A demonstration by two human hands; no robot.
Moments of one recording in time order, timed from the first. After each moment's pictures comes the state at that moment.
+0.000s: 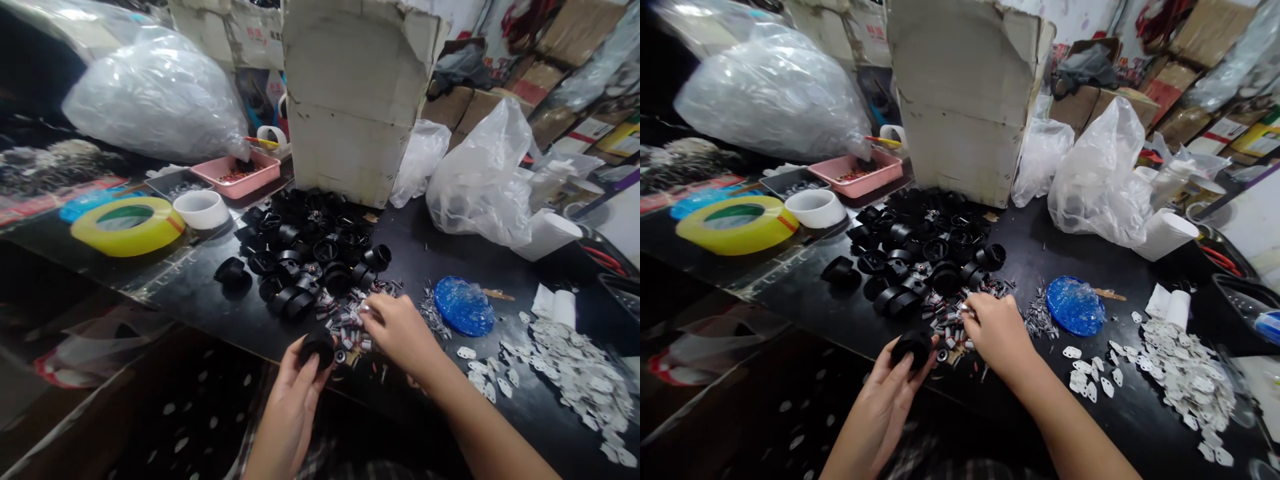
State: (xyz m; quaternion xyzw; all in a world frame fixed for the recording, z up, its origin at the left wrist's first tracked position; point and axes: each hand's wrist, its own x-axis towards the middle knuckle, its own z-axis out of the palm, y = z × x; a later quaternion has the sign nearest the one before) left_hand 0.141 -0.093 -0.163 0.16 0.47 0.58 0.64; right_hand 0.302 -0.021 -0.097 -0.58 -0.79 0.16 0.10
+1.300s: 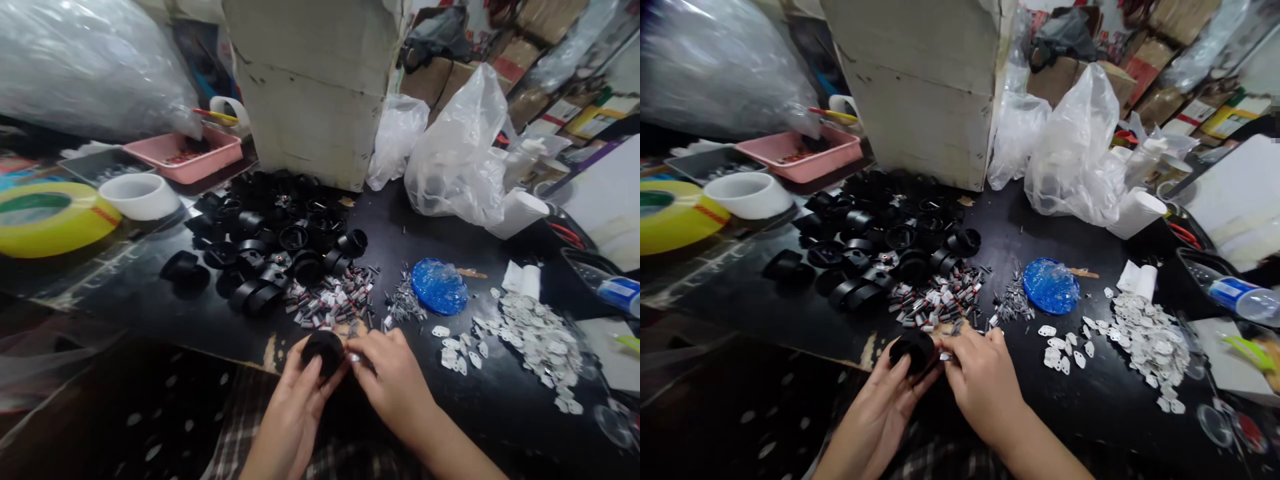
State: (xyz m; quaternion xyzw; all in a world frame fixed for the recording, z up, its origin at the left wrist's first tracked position) left_hand 0.174 -0.103 -0.156 0.11 0.42 0.53 0.73; right_hand 0.326 -0.089 -0.130 -0.57 -0.76 0.21 0.22
